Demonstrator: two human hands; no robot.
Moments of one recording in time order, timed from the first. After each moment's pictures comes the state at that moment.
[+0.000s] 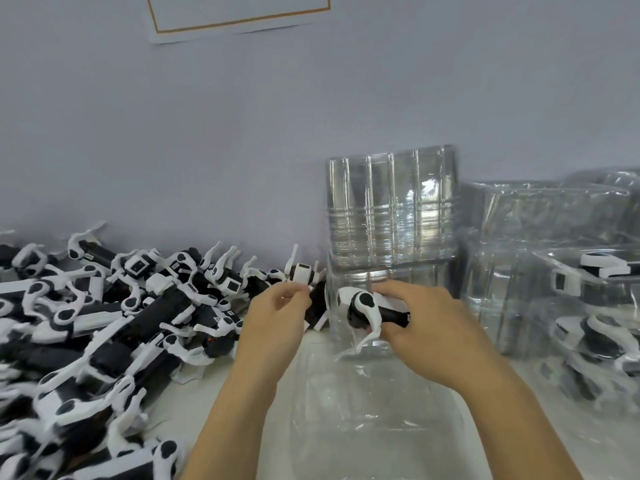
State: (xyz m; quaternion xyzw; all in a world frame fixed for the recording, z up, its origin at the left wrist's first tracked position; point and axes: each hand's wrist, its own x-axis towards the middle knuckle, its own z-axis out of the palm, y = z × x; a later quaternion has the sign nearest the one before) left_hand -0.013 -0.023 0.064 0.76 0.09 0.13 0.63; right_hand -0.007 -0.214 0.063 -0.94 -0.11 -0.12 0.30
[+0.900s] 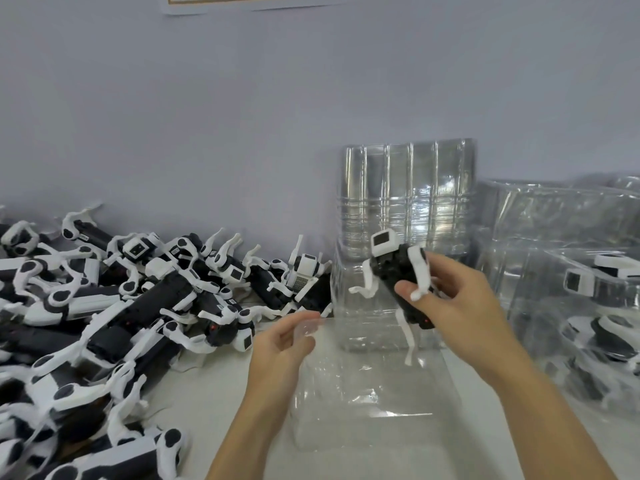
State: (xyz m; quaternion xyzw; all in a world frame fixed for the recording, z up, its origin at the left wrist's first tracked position) left_hand -0.008 -0.003 -0.010 0.70 0.02 0.11 0.71; right_hand -0.003 -0.219 0.061 -0.76 -0.17 -0.17 0.61
